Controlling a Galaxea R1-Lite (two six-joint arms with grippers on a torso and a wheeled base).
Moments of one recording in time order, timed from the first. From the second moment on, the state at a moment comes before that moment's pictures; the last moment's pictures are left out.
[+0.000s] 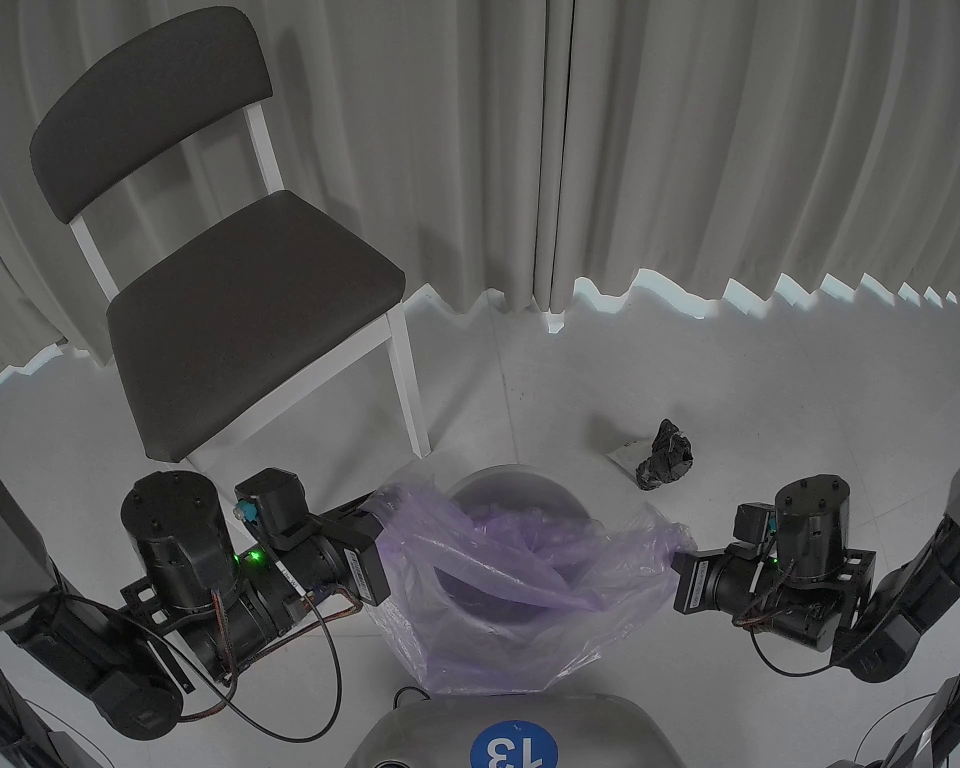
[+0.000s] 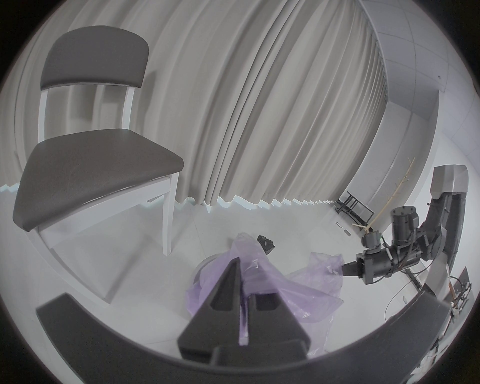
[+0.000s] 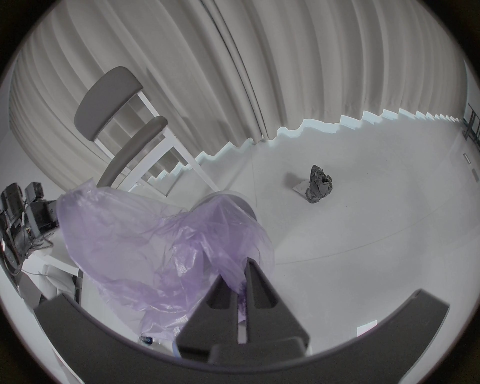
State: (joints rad) left arm -0.63 1.74 -0.33 -1.29 0.04 -0.21; right arm 0.54 1.86 -0.35 -1.00 -0.13 0.44
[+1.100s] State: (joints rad) left arm -0.60 1.93 -0.39 -1.44 0.01 -0.35; right arm 0.41 1.82 -0.62 -0.51 0.03 0.64
